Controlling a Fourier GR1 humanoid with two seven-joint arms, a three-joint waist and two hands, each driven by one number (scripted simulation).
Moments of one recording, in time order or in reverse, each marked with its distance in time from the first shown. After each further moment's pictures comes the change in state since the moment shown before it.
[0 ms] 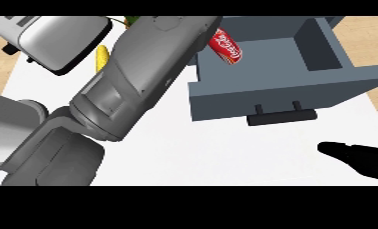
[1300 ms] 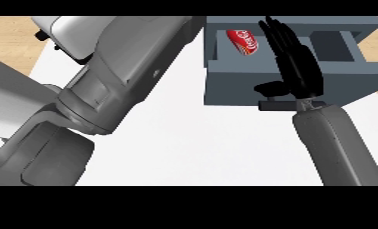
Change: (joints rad) left arm 0.000 0.039 0.040 0.017 0.016 -0.059 -0.043; right arm -0.370 0.012 0.329 0.847 0.752 -0.306 -0.255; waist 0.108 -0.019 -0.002
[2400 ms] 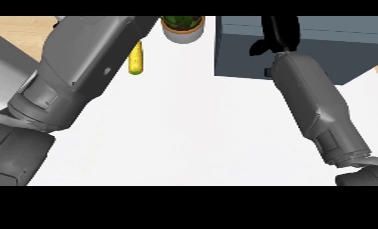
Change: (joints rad) left arm 0.175 0.161 -0.027 -0.239 -0.060 -0.055 0.137; right arm -0.502 0.055 -0.165 0.804 0.176 -0.450 -0.056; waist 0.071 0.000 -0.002
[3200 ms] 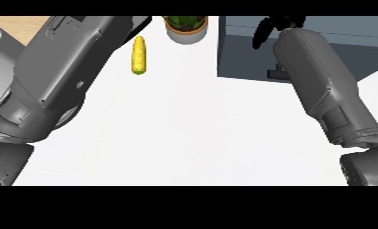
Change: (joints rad) left arm 0.167 0.095 -0.018 -0.224 -0.004 -0.047 0.065; right arm -0.177 -0.032 -0.109 0.140 -0.071 0.062 -0.114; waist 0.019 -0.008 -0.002
